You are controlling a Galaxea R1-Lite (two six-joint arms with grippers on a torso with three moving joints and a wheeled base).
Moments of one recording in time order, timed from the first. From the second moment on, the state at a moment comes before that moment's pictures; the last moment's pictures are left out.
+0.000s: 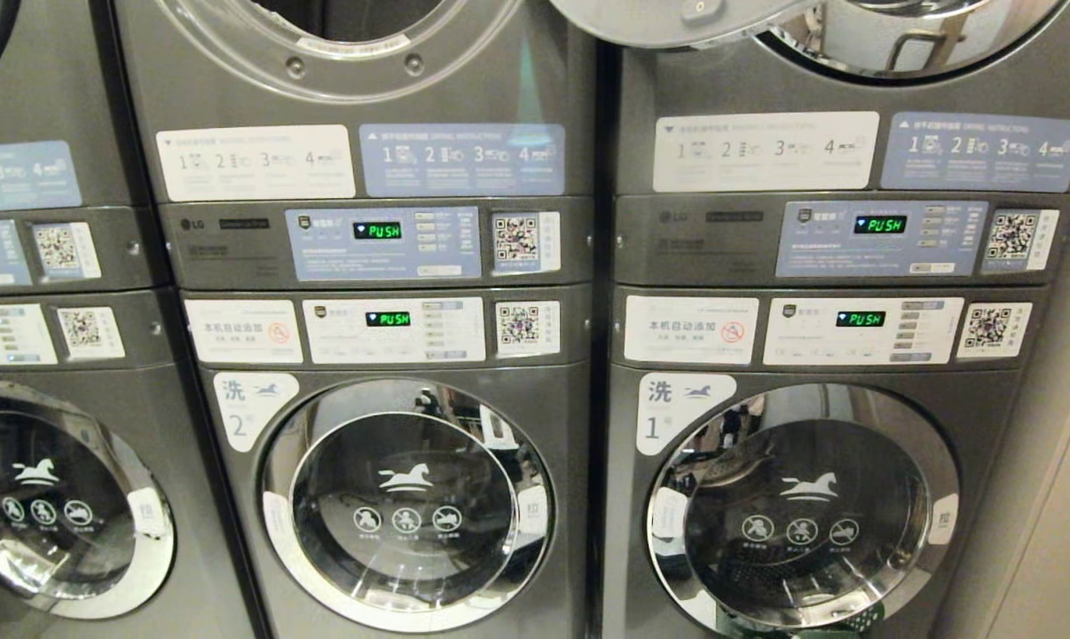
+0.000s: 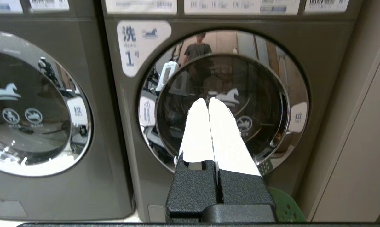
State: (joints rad) left arm 0.00 0.00 0.00 -0.08 0.03 -0.01; right arm 0.00 0.00 0.00 0.01 0.01 0.00
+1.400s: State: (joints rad) left arm 0.00 0.00 0.00 -0.08 0.03 -0.01; right arm 0.00 0.00 0.00 0.01 0.01 0.00
